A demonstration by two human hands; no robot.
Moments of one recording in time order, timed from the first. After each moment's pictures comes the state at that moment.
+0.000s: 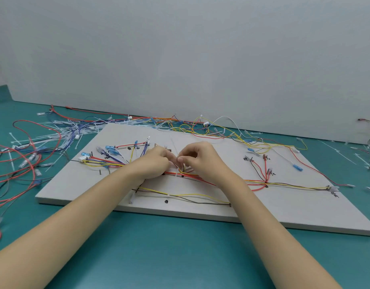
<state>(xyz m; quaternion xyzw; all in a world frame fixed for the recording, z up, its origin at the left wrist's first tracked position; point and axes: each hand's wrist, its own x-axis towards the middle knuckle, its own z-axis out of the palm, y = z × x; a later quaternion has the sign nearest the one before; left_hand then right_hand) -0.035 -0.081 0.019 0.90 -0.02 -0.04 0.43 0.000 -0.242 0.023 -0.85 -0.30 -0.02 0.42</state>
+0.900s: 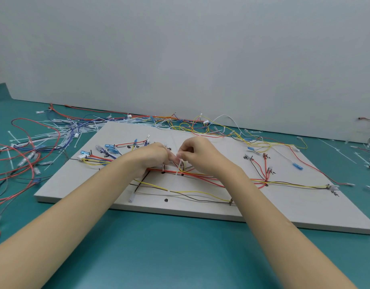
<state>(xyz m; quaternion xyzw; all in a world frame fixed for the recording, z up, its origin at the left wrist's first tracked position) -0.037 -0.085 0.040 0.87 0.05 -0.10 0.47 0.006 -0.235 0.039 -0.90 -0.30 0.00 0.31</state>
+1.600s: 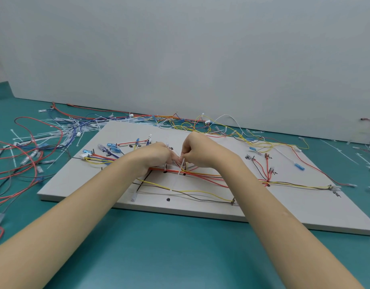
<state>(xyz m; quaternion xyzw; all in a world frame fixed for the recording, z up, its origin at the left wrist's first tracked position) -0.034 -0.084 0.039 0.87 0.05 -0.12 0.48 0.005 -0.226 0.060 -0.94 -0.28 0.04 0.16</state>
